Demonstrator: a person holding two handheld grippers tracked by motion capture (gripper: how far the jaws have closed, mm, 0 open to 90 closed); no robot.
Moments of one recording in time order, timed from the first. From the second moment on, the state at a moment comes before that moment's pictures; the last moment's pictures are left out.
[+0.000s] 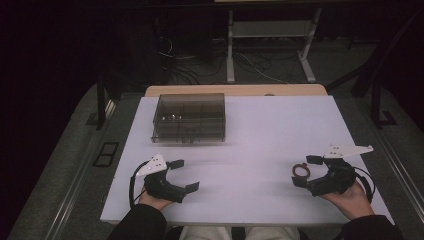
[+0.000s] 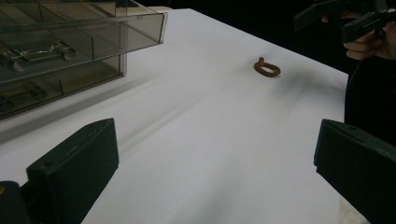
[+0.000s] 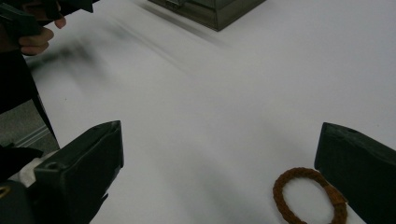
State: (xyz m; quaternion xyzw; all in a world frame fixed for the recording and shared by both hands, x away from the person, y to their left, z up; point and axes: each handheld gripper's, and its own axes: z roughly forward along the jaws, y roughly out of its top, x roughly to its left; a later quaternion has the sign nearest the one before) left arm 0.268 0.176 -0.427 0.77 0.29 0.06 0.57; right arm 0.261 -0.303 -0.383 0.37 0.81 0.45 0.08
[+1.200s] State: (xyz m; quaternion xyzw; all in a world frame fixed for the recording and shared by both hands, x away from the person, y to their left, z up) left arm 0.266 0.174 -0.429 0.77 0.29 0.06 0.56; right arm 0.290 -0.295 -0.390 0.33 0.88 0.34 0.02
